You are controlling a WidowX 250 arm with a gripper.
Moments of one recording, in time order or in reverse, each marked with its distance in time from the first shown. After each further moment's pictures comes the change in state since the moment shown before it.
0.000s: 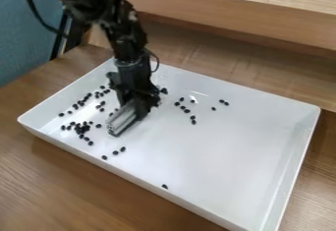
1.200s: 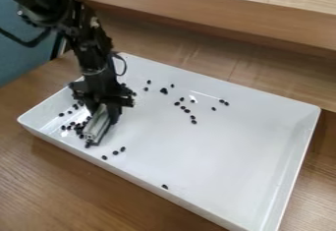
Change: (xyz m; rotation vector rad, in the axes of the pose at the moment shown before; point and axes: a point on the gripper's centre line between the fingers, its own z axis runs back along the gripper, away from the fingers) arm -0.039 0.024 0.007 0.003 -0.020 0.326
